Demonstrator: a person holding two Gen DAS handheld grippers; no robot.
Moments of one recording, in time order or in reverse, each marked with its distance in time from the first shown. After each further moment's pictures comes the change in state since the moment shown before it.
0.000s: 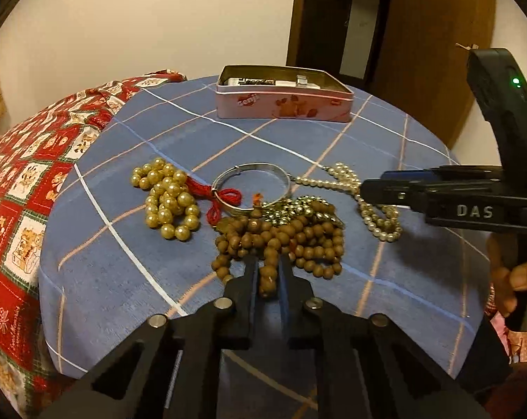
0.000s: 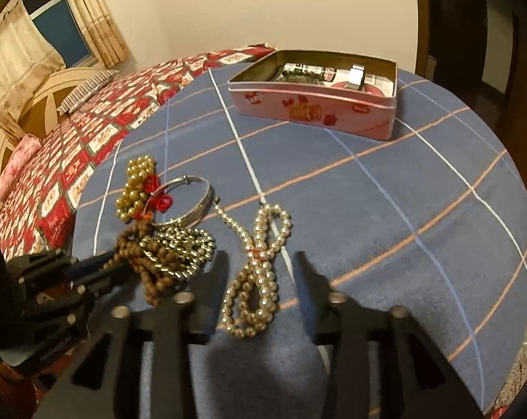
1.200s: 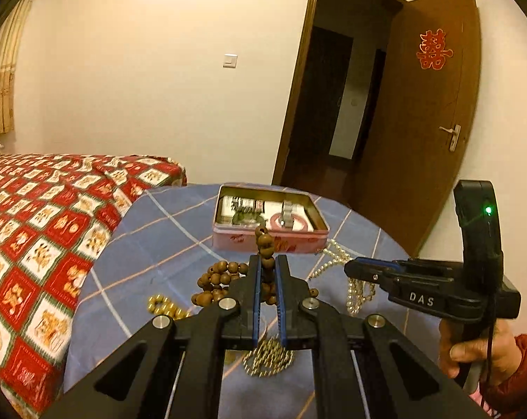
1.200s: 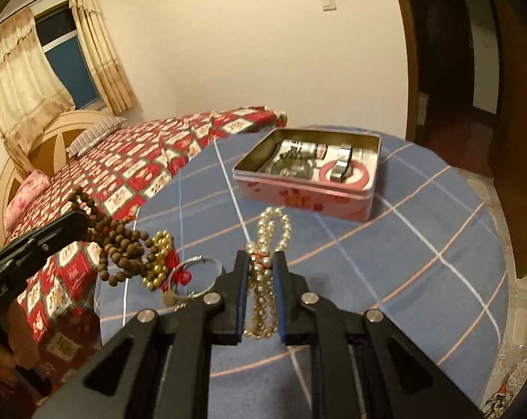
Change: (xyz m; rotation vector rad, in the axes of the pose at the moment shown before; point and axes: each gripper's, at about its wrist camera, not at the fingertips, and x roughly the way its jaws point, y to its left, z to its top) left arm -0.069 0.006 0.084 -0.074 -0.339 -0.067; right arm -0.052 -0.003 0.039 0.025 -0.216 0.008
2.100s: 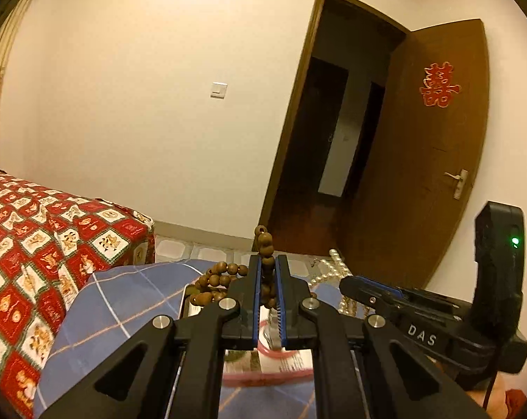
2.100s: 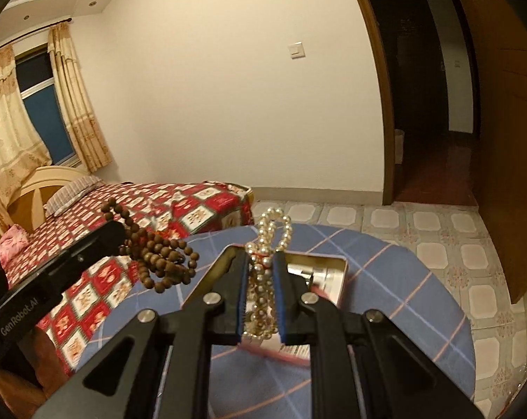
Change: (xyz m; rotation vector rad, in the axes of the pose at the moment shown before) left arm 0.123 -0.001 0.109 -0.040 -0.135 -0.059; right arm 0.027 -0.053 0.118 0.055 -0.204 -0.085
